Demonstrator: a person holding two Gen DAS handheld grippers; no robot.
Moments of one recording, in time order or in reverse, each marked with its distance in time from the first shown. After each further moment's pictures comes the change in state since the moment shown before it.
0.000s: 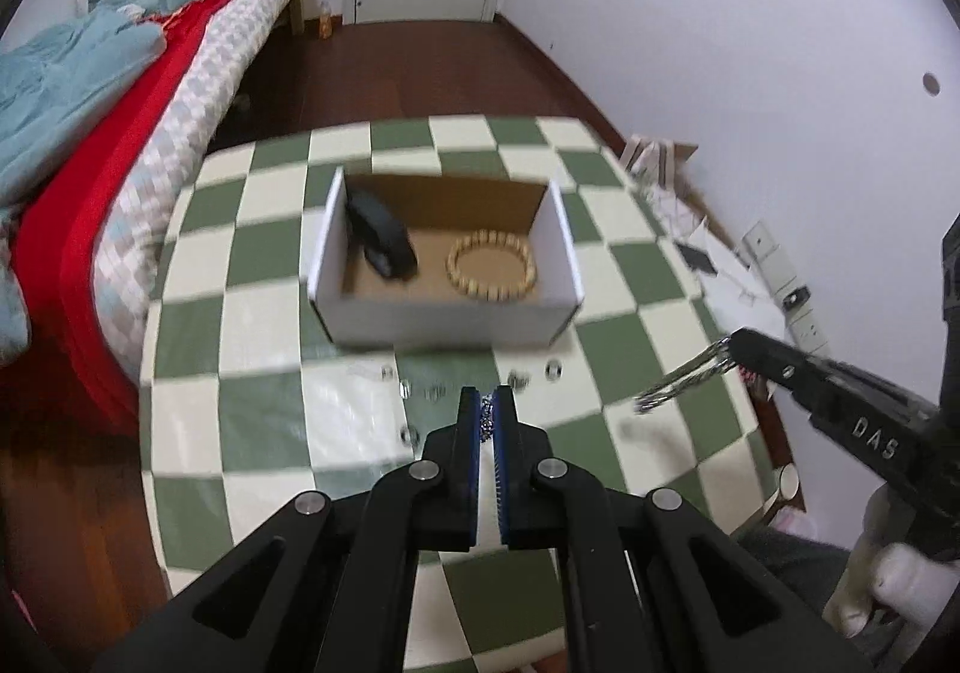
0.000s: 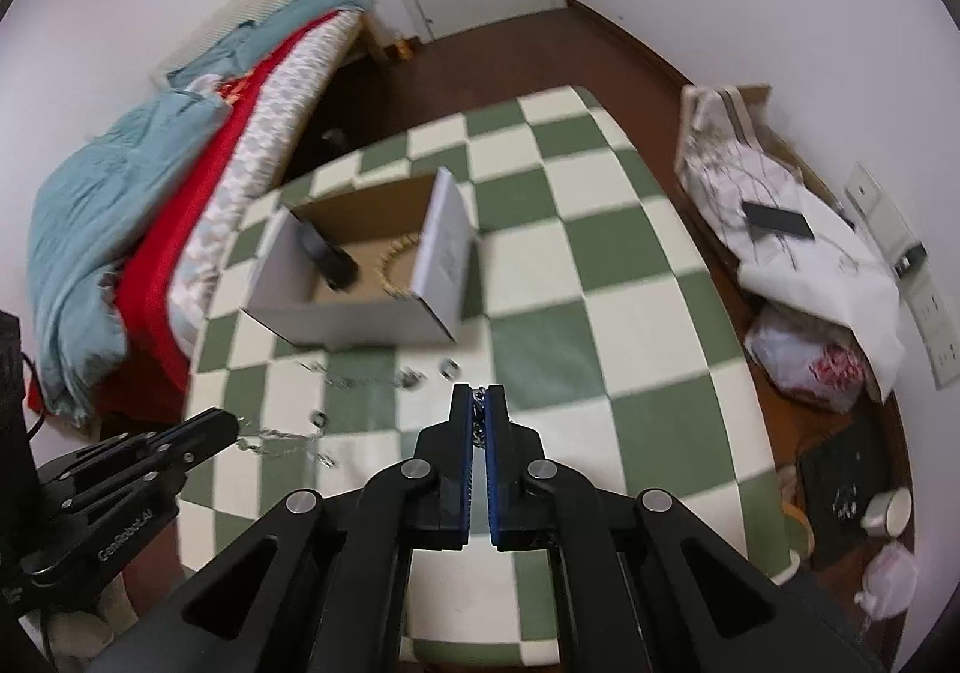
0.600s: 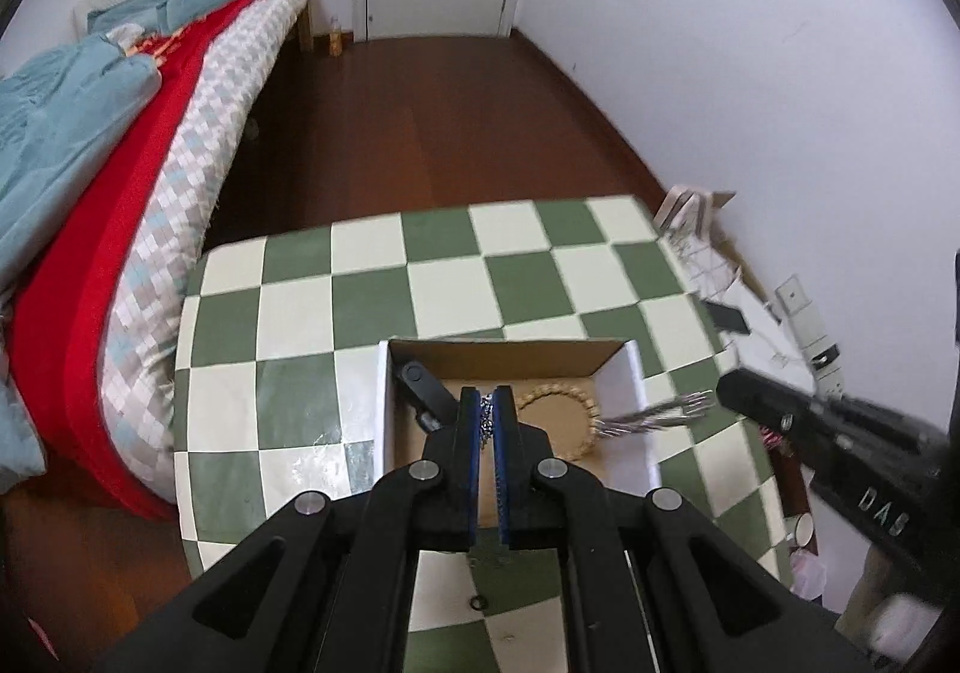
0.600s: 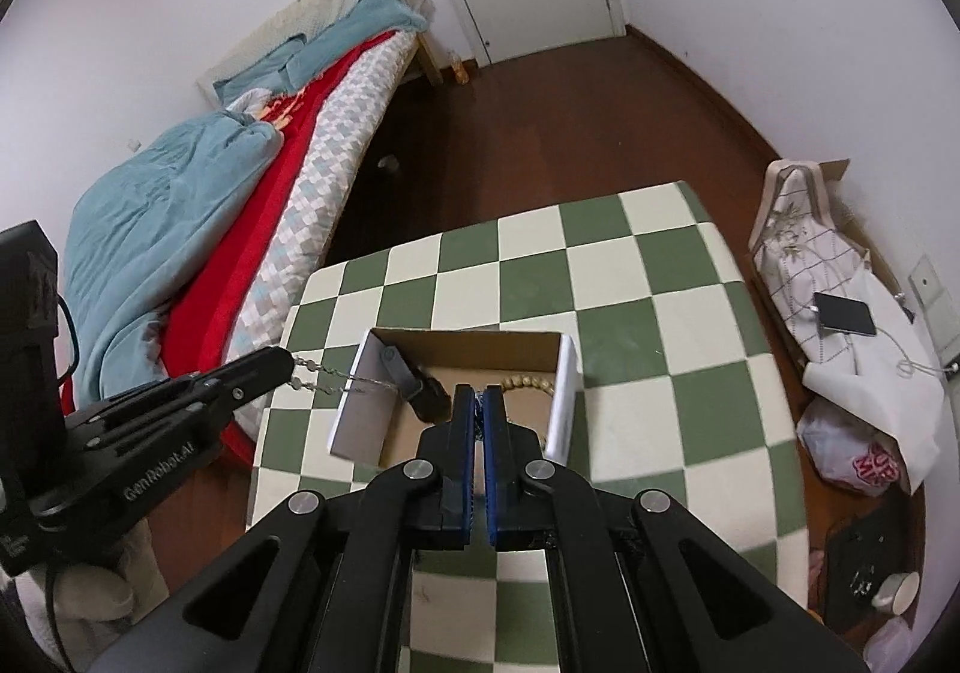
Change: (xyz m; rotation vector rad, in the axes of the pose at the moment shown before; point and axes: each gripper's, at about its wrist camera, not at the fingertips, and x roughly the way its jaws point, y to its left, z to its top) left arm 0.048 0.042 0.111 -0.004 0.012 0.041; right arm 0.032 0.060 0.119 -0.049 -0.016 0.100
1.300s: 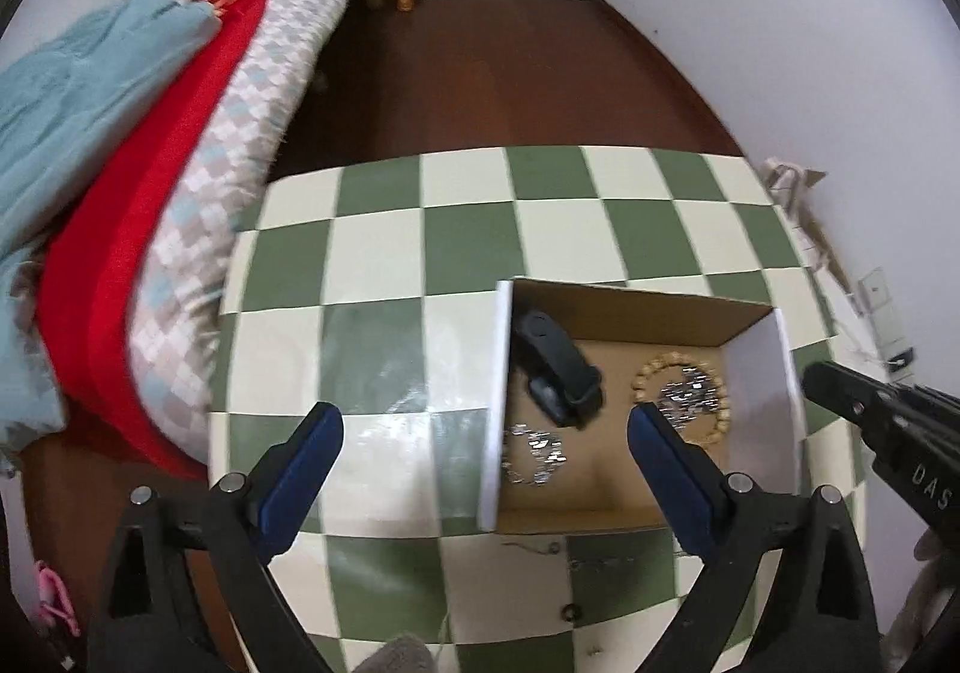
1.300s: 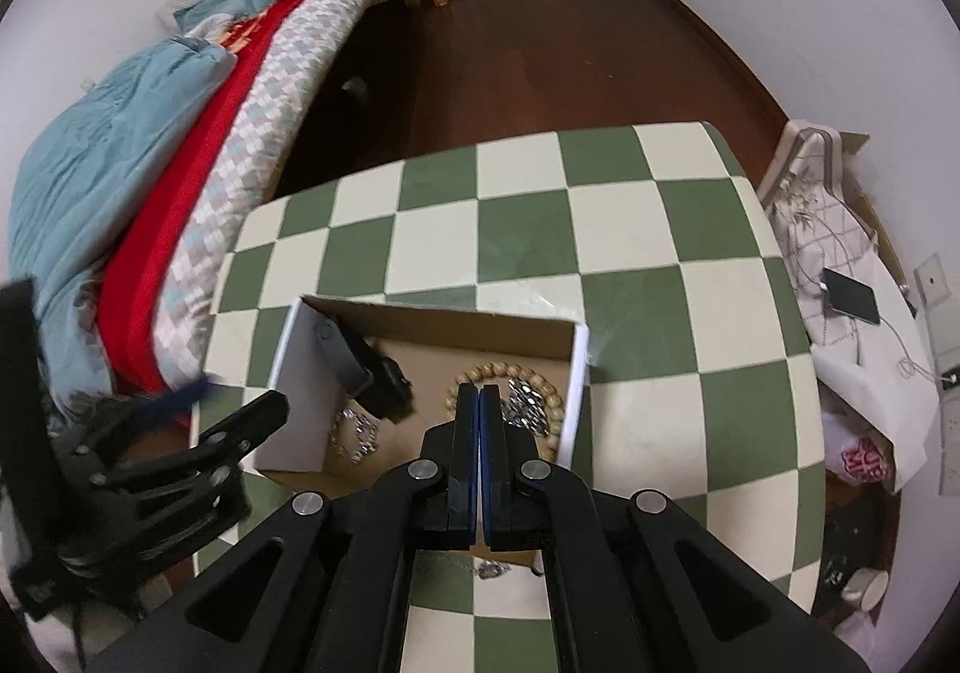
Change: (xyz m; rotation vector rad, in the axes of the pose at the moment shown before) left arm 0.042 0.040 -0.019 -0.066 0.077 0.187; right arm 0.093 0.004 0.013 -0.030 0.186 -0.118
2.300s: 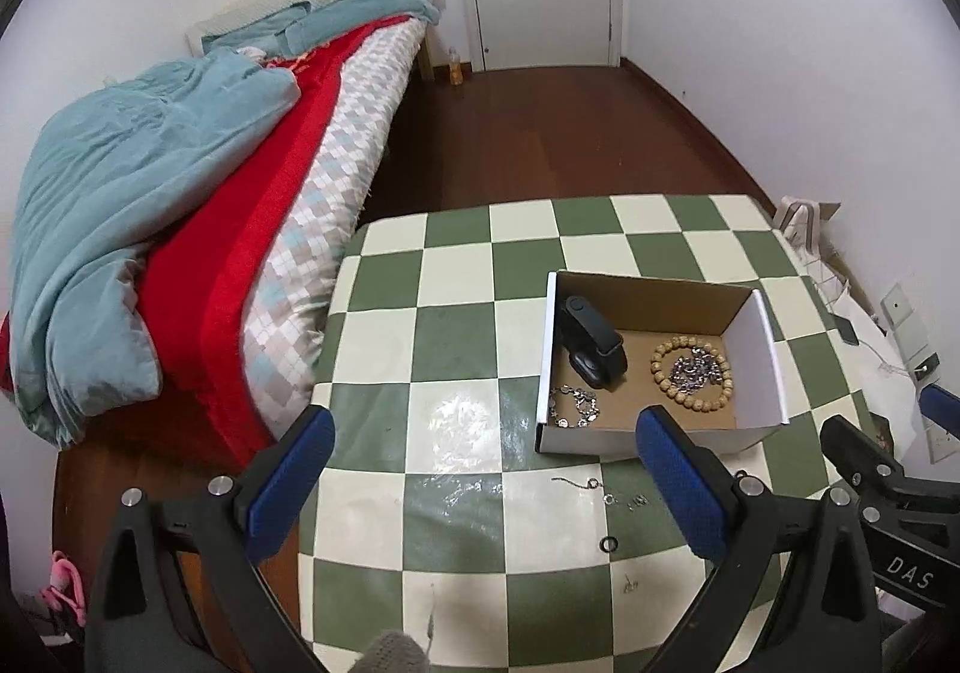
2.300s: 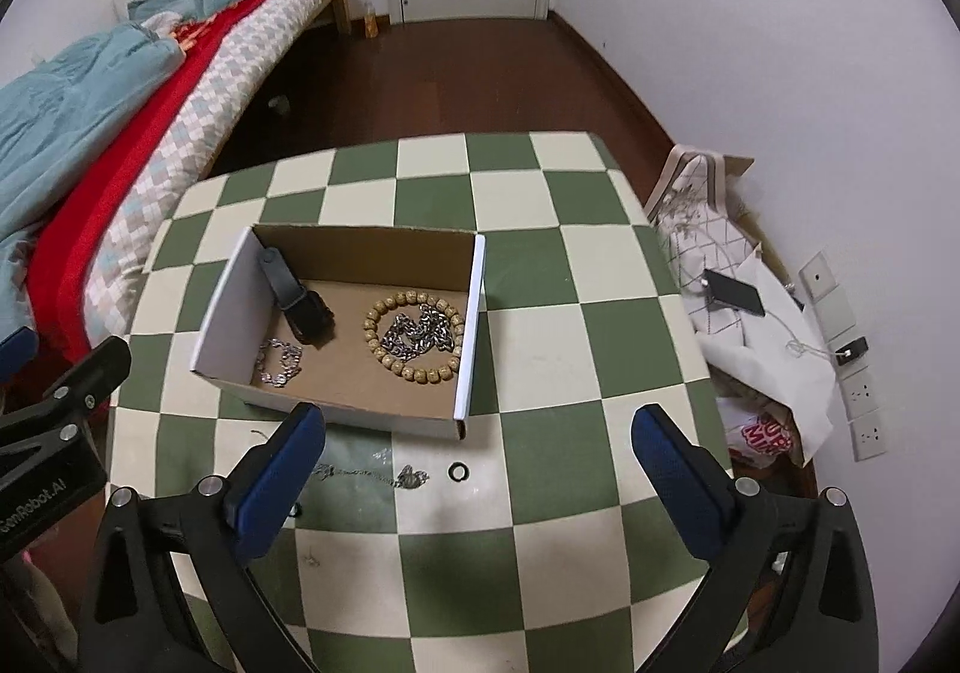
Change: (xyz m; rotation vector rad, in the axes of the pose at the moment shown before) left arm -0.091 0.004 -0.067 -0.009 -0.207 0.119; right arm -0.058 0.019 -0.085 -0.024 -0.132 -0.268
